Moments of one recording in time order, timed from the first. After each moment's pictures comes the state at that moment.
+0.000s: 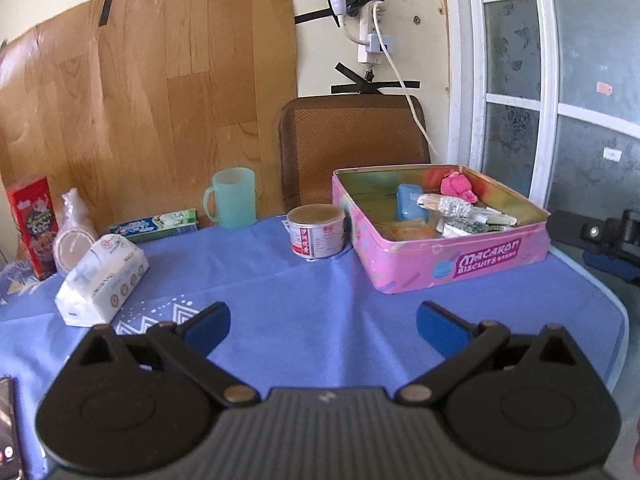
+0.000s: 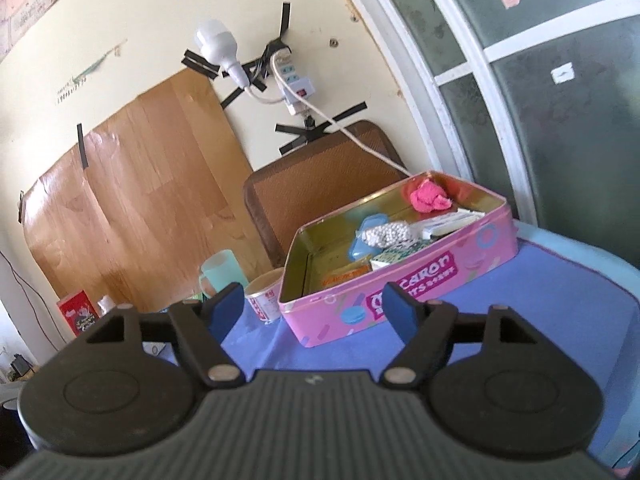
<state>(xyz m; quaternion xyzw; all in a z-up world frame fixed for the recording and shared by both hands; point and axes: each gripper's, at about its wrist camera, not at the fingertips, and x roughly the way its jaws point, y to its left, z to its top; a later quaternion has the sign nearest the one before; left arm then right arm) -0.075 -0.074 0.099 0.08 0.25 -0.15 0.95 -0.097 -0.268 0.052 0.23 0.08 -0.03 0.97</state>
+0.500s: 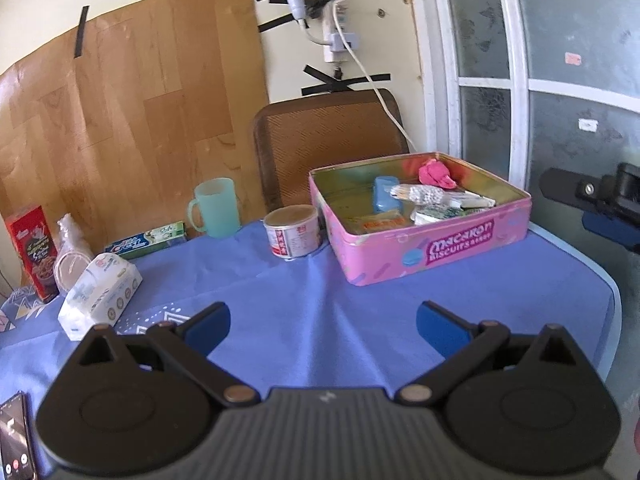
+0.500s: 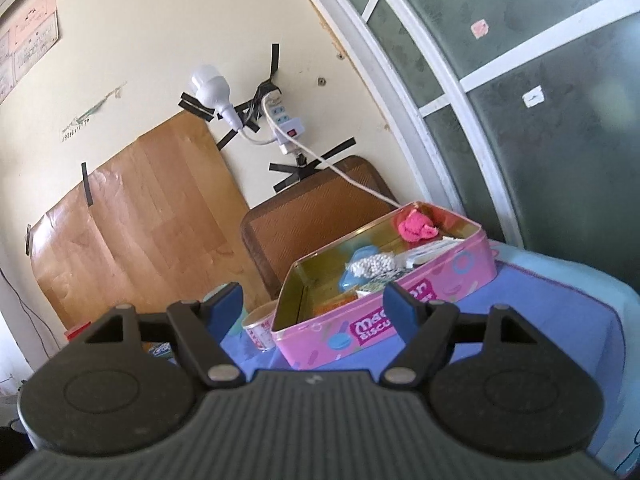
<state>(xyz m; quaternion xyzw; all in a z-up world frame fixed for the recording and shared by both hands) -0.102 -0.105 0.103 0.12 0.24 -0.17 0.95 -0.125 -0.289 0.051 0.25 0.03 -0.04 0.97</state>
